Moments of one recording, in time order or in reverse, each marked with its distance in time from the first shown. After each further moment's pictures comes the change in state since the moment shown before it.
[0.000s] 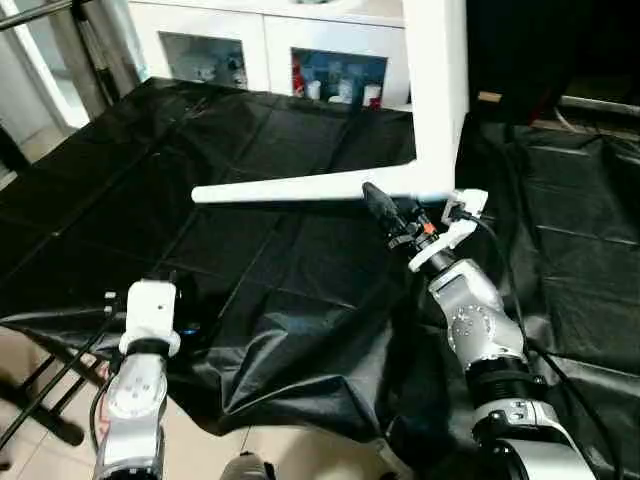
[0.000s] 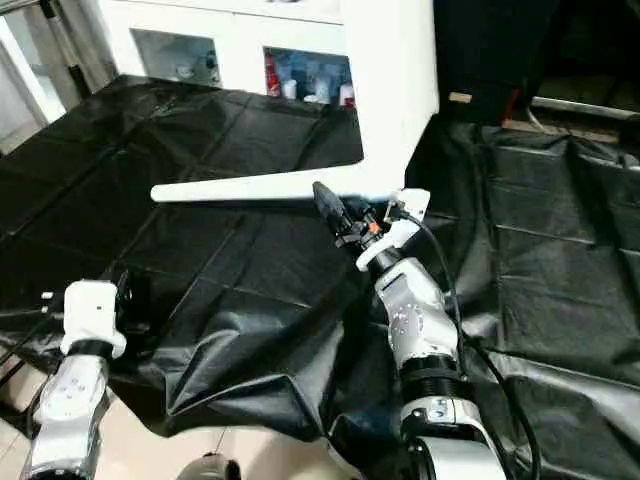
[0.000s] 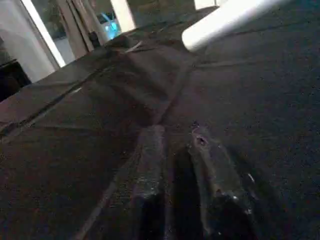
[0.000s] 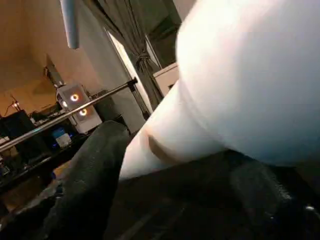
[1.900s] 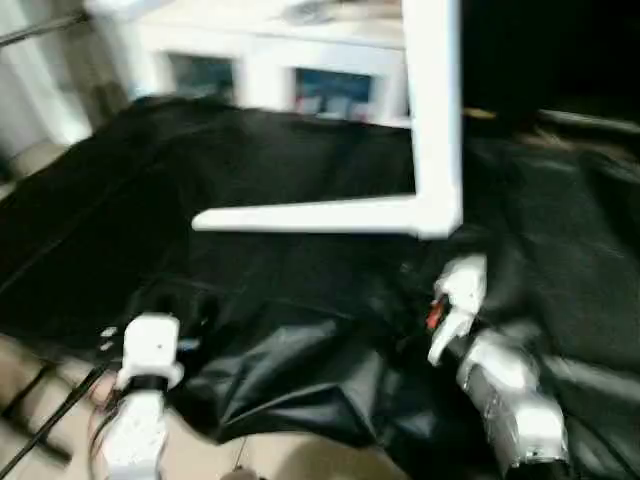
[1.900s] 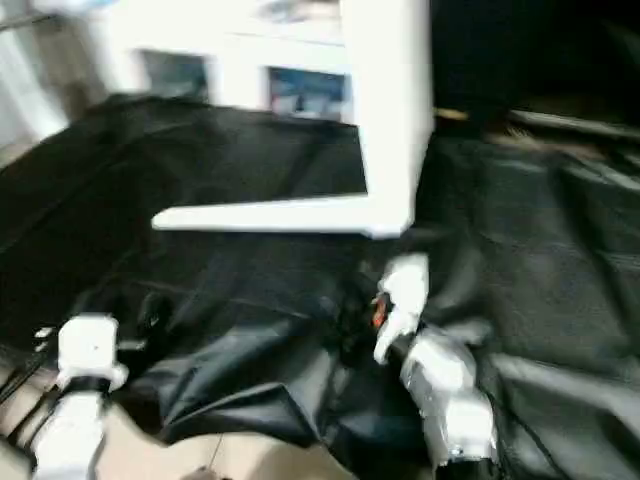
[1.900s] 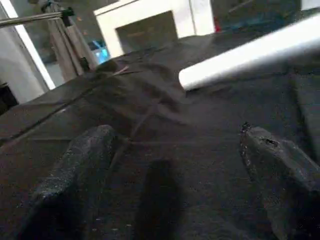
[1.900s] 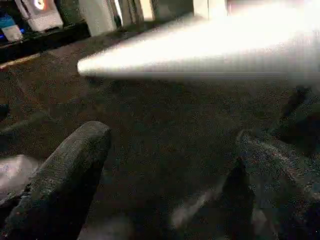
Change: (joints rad) left arm 0.118 -0.034 0.000 0.028 0.002 -0.201 -0.002; right arm 0.405 -0.131 0.198 -0.335 -0.228 0.069 -0.043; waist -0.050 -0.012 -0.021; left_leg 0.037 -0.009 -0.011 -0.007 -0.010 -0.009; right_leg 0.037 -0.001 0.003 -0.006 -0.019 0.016
